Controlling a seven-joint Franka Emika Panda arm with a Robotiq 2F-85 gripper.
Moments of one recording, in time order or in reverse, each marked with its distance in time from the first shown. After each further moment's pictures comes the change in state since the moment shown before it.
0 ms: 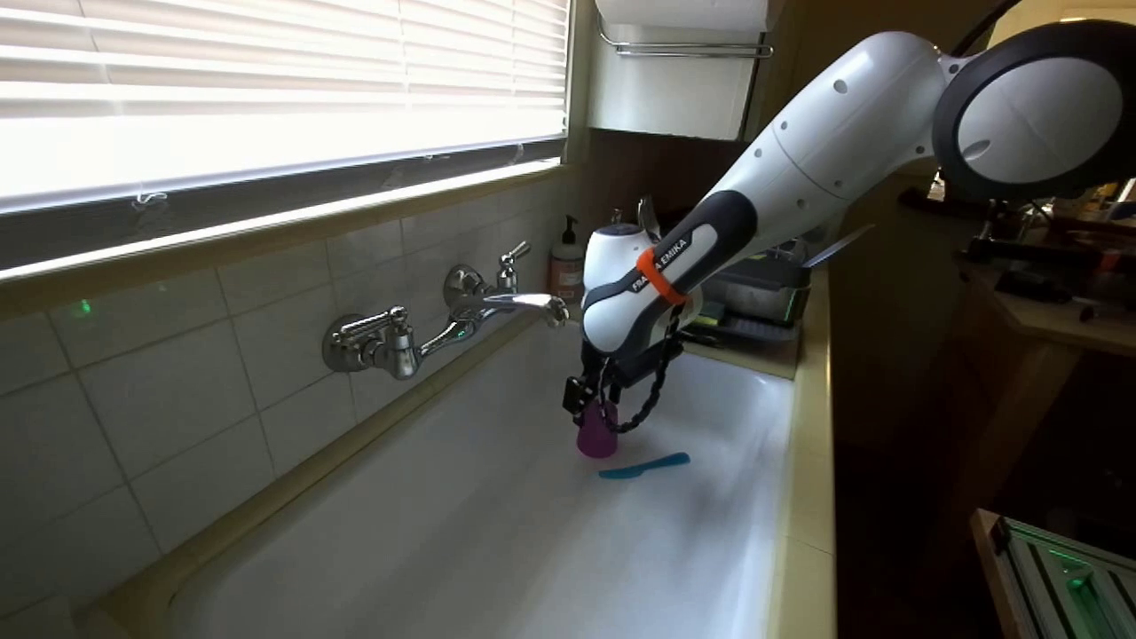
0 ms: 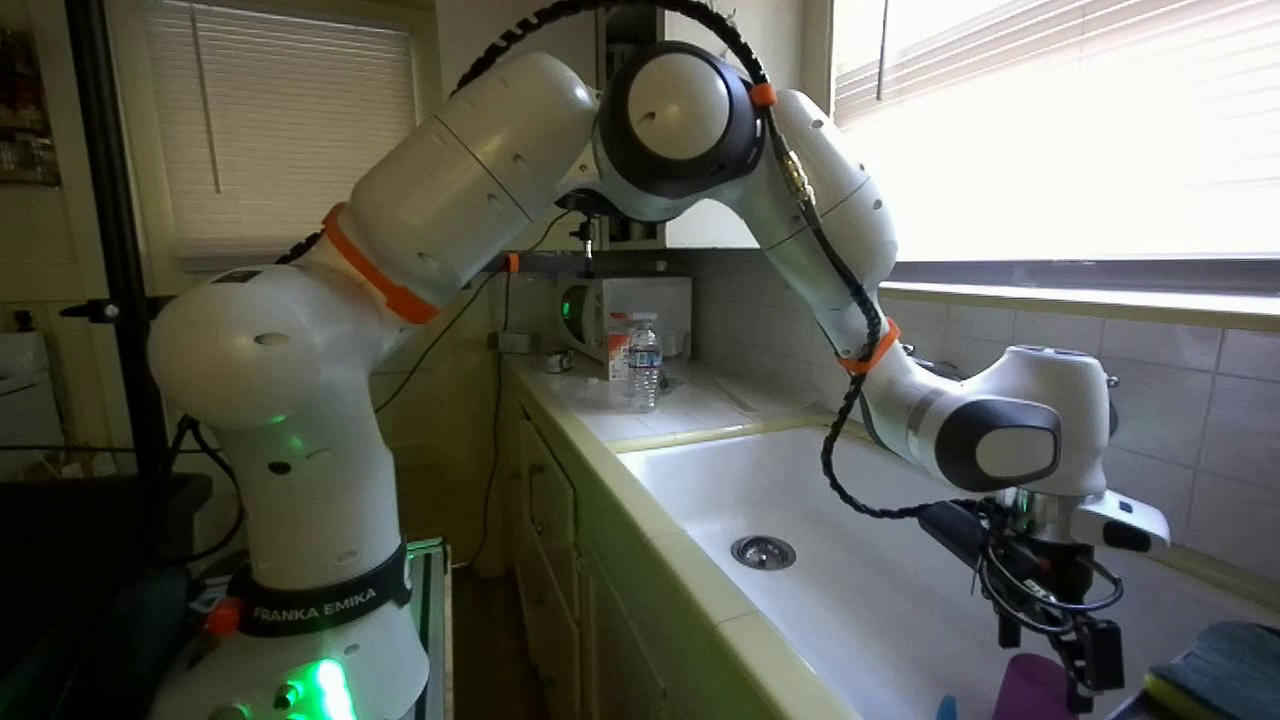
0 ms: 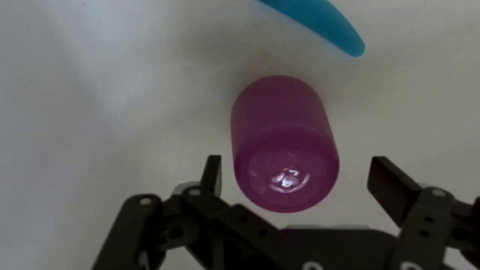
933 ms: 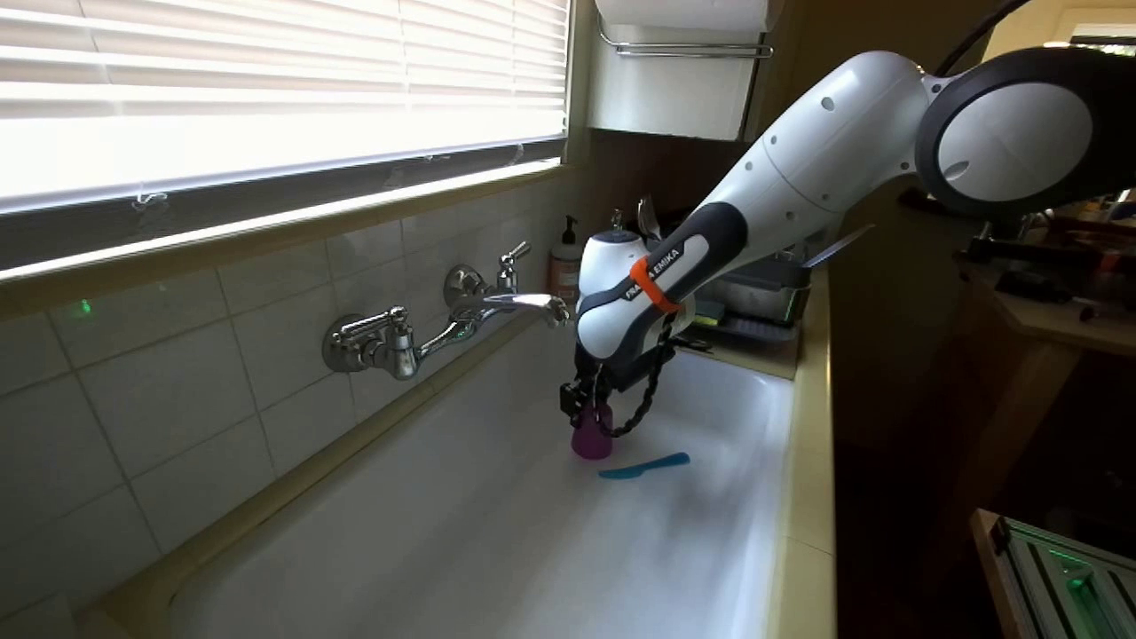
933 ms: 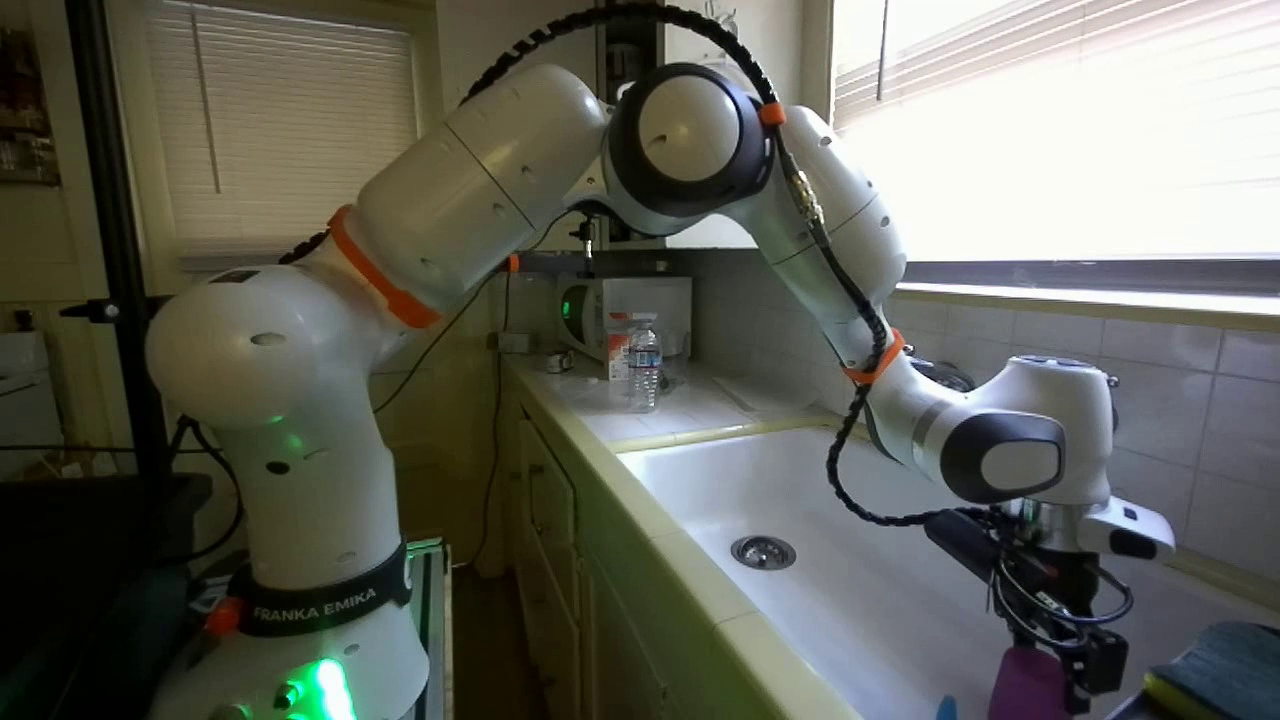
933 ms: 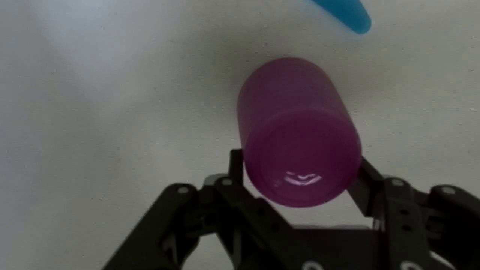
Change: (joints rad) arm -0.016 0.045 0.020 0.049 0.000 0.028 -0.032
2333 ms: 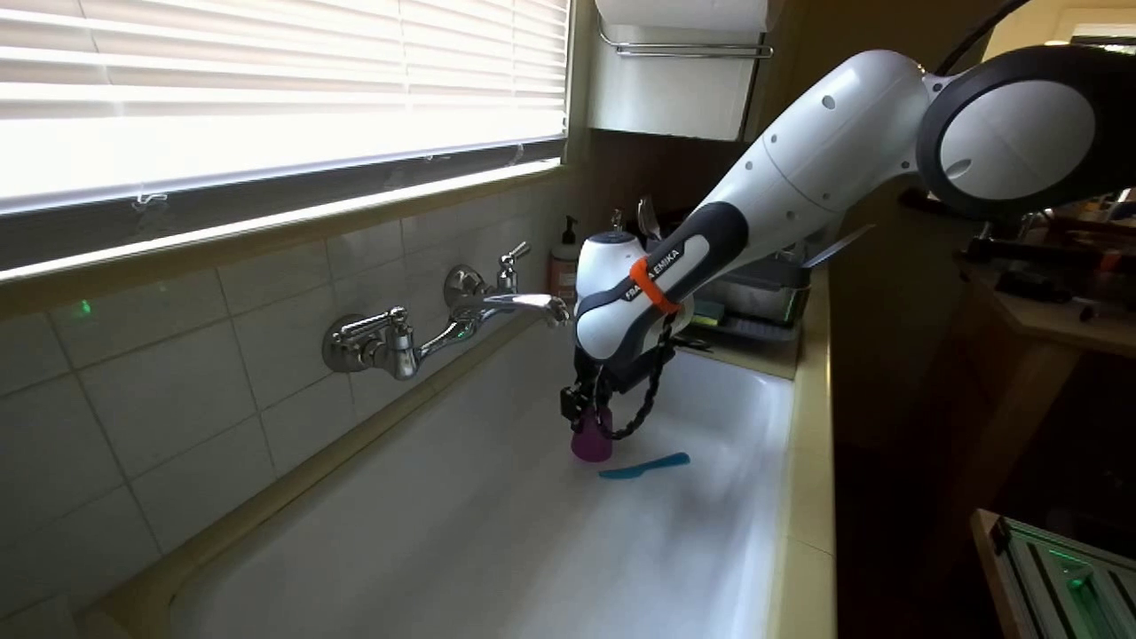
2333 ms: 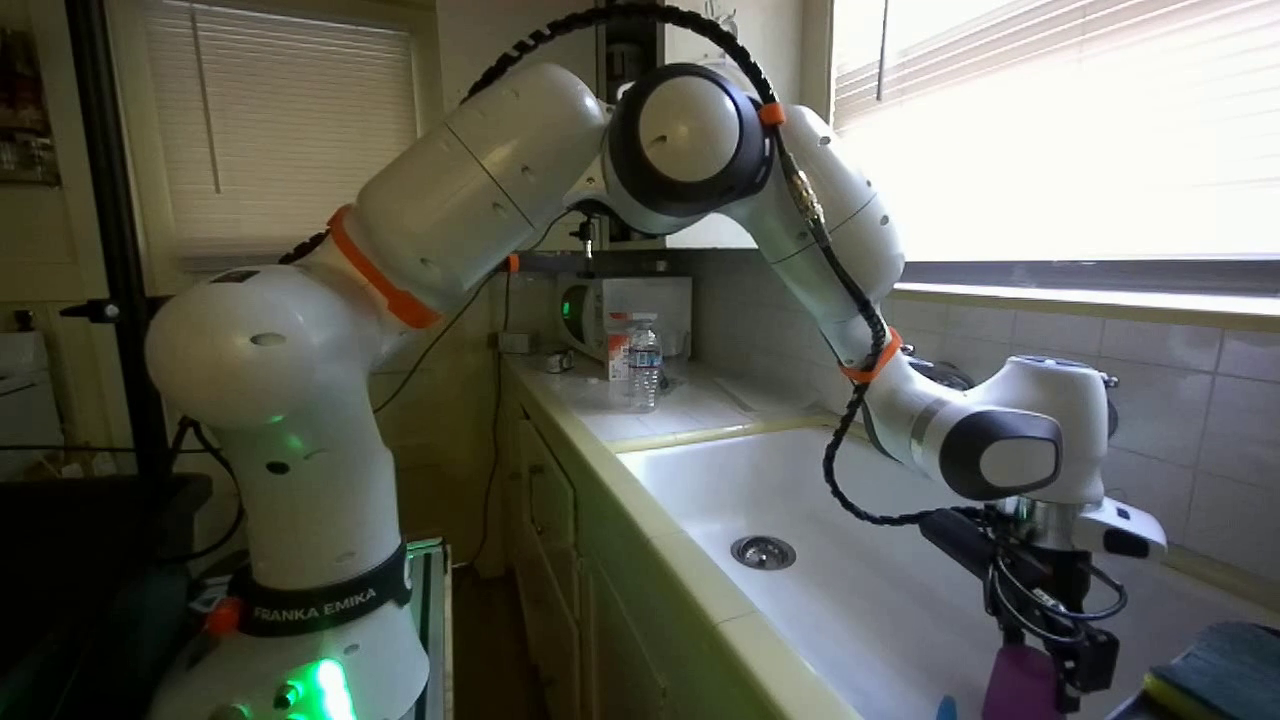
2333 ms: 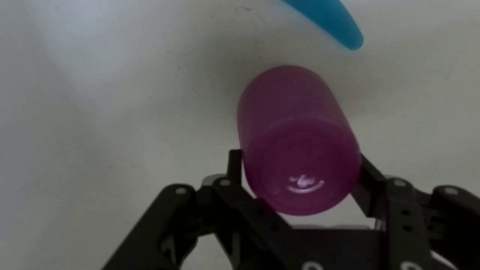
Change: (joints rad) arm -0.001 -0.002 0.009 0.001 -0.017 -0.033 -0.007
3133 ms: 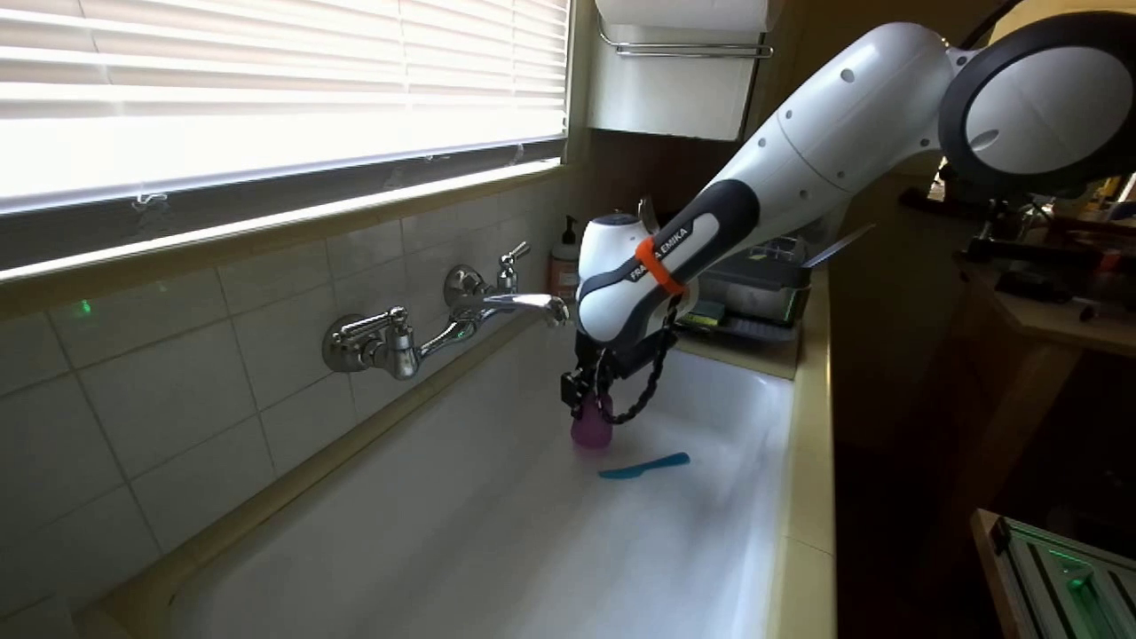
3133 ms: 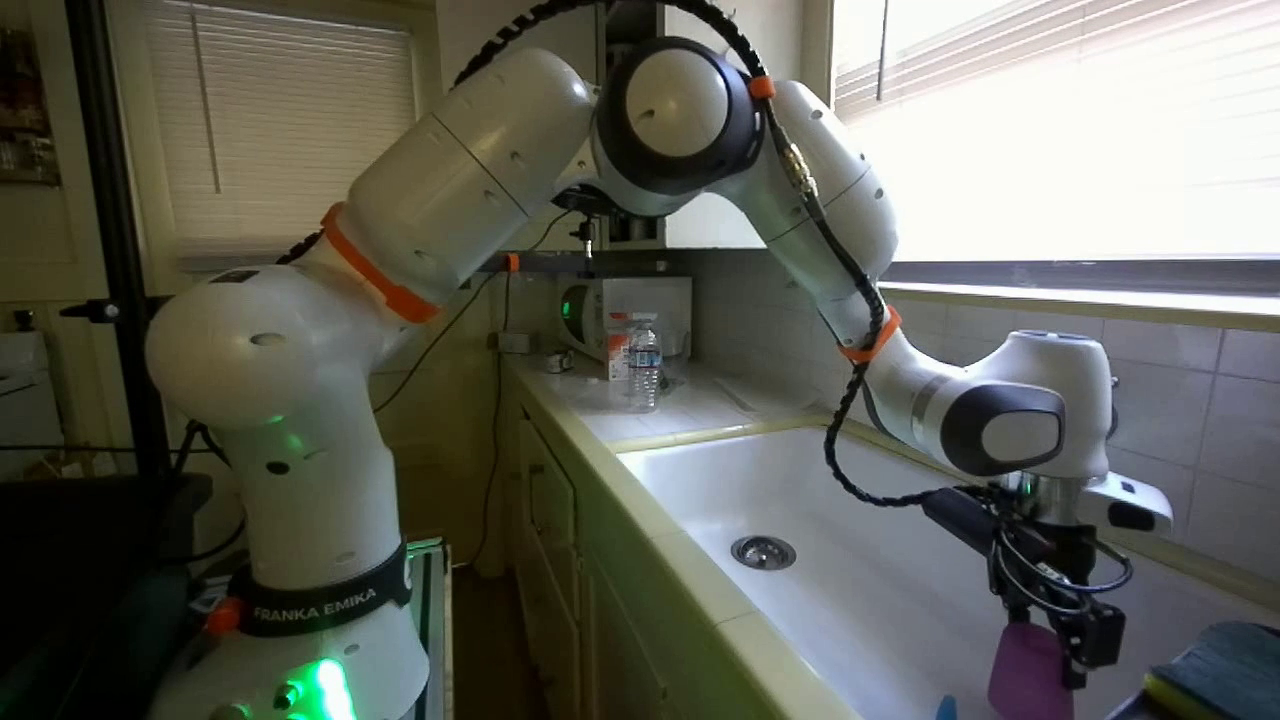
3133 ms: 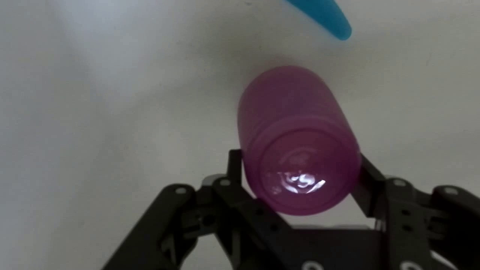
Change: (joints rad) arm 0.000 -0.059 -0.001 -0.032 0.000 -0.009 -0.001
